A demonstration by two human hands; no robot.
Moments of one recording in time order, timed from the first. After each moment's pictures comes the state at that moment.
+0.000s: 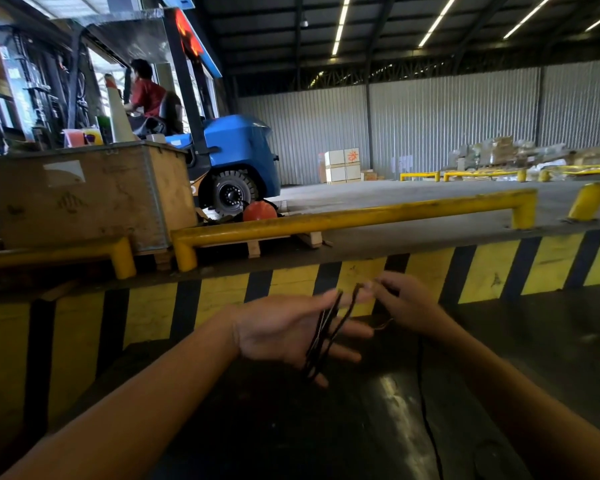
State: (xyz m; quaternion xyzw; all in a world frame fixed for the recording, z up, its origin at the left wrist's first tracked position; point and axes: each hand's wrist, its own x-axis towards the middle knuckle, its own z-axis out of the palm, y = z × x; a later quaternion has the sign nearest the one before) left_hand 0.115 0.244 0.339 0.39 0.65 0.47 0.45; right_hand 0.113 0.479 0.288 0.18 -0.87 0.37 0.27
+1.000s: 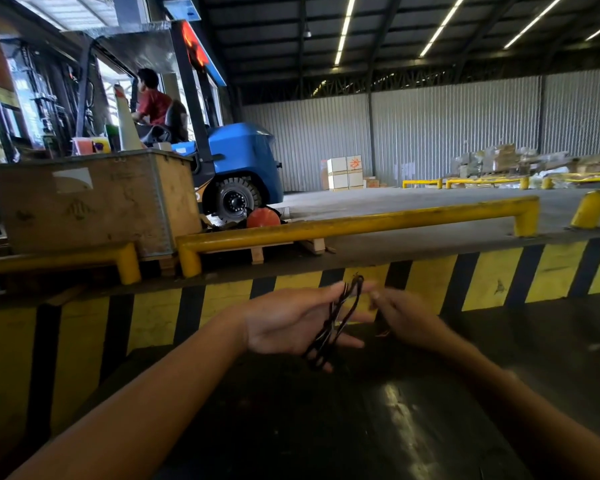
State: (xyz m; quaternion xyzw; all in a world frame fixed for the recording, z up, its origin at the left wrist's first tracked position) left_hand 0.122 0.249 0.352 0.38 0.67 0.49 0.40; right_hand 0.119 0.476 0.284 0.12 -0.91 0.33 0.21
